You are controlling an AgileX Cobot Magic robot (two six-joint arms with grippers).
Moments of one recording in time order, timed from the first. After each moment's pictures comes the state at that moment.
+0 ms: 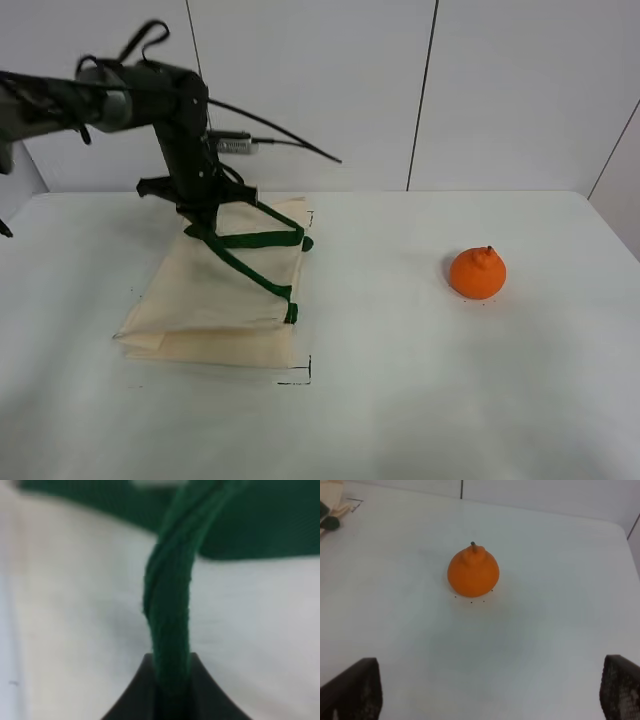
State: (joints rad) left arm -0.34 2.19 -1.86 0.17 1.02 -0.32; right arm 0.06 0.00 -0.49 0.00 1.03 -0.05
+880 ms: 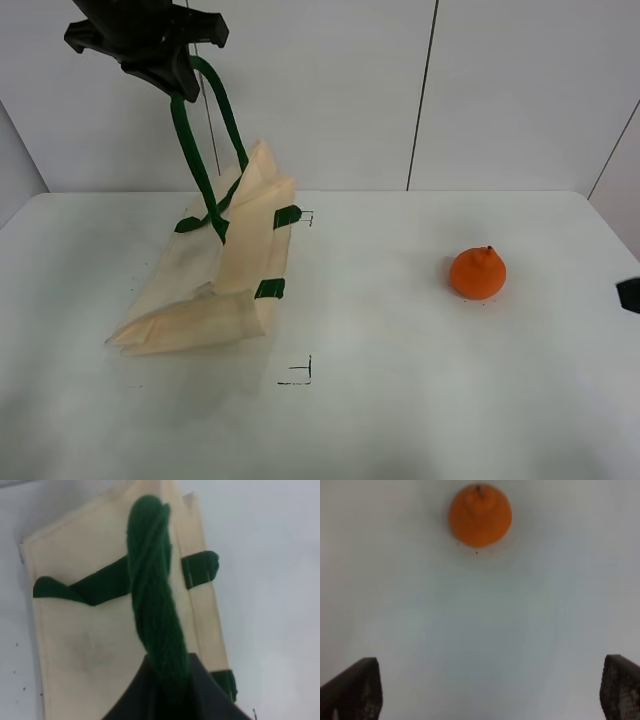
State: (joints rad) left arm -0.34 1.83 -2.02 0.00 1.18 -0.12; right arm 0.06 0.81 -0.79 0.00 0.97 -0.08
